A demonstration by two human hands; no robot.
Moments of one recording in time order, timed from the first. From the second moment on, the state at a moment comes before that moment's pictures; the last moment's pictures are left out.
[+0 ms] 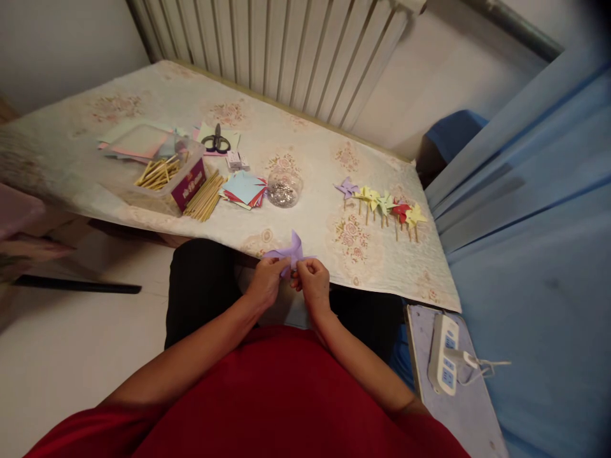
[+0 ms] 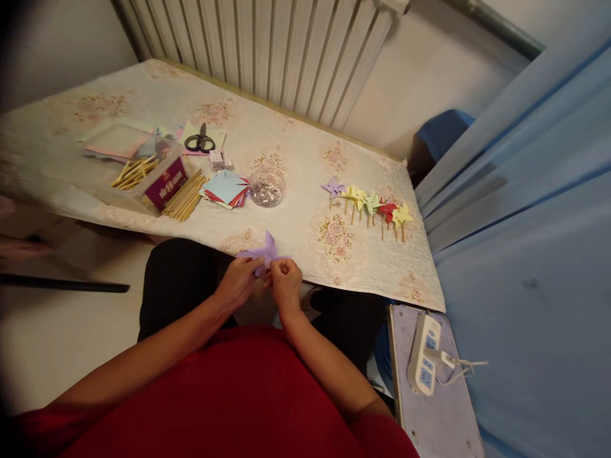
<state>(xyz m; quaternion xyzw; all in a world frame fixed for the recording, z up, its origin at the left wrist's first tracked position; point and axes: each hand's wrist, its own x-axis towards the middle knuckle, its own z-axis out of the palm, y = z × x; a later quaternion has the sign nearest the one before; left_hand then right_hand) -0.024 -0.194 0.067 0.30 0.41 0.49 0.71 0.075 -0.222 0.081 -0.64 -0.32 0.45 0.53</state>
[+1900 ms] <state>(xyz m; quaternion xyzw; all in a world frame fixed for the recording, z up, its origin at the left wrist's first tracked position) -0.035 -0.157 0.066 0.40 0.44 0.40 0.70 0.120 -0.166 0.089 -0.62 -0.49 0.49 0.36</state>
